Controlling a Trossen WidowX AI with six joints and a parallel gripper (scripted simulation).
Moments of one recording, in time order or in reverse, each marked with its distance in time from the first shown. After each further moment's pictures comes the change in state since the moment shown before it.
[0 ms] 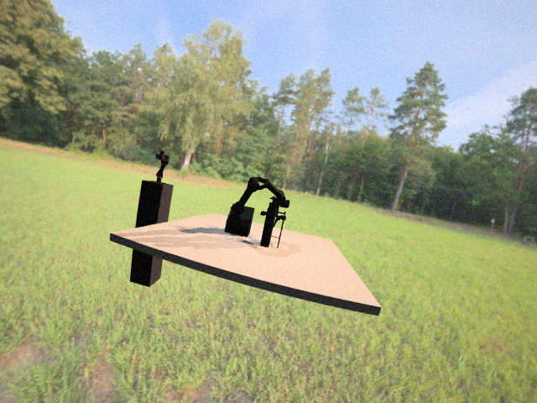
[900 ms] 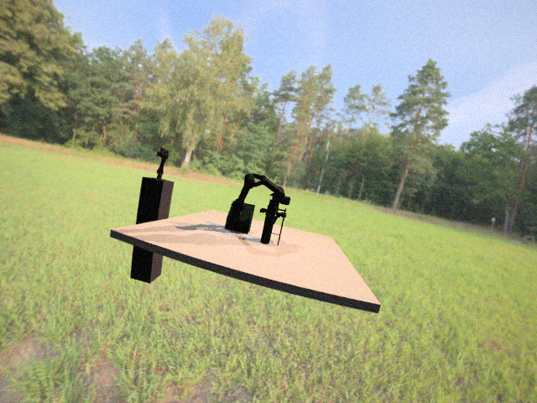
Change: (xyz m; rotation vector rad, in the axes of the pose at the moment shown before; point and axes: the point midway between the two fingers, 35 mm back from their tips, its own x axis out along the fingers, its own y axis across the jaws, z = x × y) arm -0.003 -0.001 -0.038 0.009 -0.006 -0.007
